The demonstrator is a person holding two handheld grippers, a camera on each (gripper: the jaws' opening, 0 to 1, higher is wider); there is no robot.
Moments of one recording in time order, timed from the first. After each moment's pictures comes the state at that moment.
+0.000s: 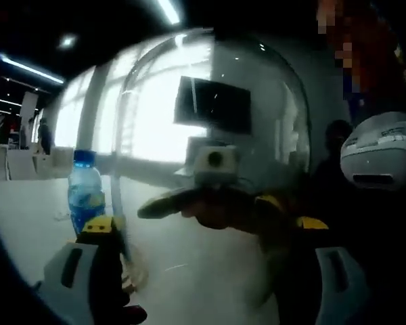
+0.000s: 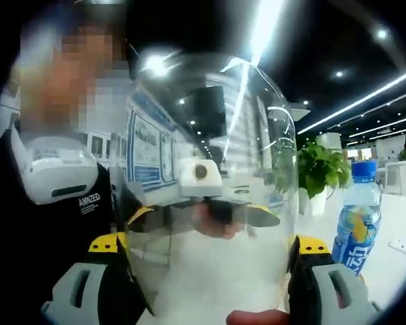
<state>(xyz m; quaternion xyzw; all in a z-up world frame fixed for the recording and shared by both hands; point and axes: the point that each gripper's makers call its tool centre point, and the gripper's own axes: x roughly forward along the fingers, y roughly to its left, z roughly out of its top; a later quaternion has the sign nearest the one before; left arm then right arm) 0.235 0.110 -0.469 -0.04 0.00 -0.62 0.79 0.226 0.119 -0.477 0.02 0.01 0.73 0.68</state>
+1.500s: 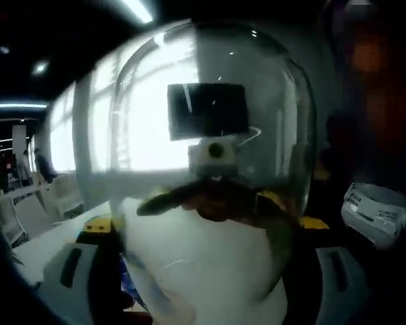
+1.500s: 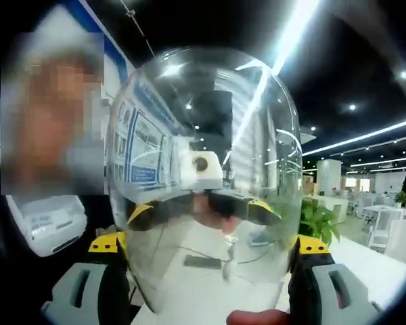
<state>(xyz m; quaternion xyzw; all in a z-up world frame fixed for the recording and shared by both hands) 0.271 0.110 -0.306 0.06 -0.02 -0.62 0.78 0.266 0.123 -0.312 -0.02 -0.06 0.73 0.68</state>
